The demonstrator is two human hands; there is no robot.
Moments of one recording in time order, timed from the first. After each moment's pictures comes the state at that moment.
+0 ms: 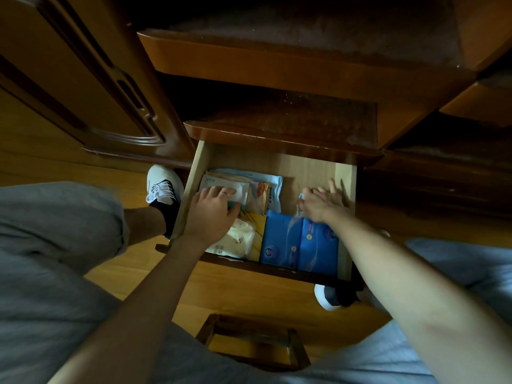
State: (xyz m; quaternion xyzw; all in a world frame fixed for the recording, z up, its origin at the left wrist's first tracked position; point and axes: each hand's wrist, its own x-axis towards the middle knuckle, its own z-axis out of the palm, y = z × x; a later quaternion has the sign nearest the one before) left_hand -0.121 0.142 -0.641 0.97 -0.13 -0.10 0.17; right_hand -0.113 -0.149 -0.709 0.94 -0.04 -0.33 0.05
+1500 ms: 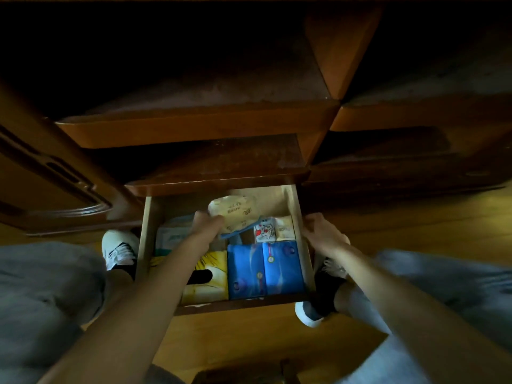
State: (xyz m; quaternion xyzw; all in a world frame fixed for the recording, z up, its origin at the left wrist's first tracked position) left_hand -0.063 0.028 -0.648 0.82 0.18 -0.31 0.45; right_hand -0.211 -0.223 -0.631 0.86 -0.32 -0.21 -0.32
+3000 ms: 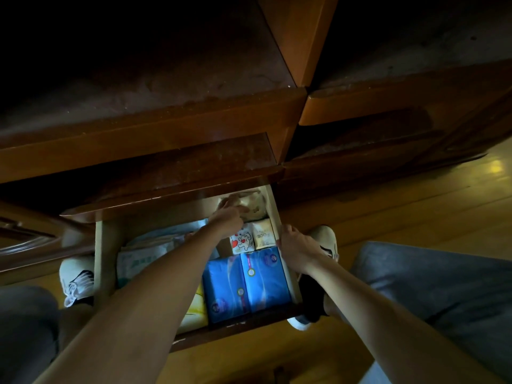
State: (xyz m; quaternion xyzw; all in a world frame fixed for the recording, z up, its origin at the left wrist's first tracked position) left_hand -0.030 -0.086 -0.726 0.86 -0.31 -0.37 0.14; right_hand -0.205 -0.208 -0.642 0.88 -0.27 -0.27 -0.26
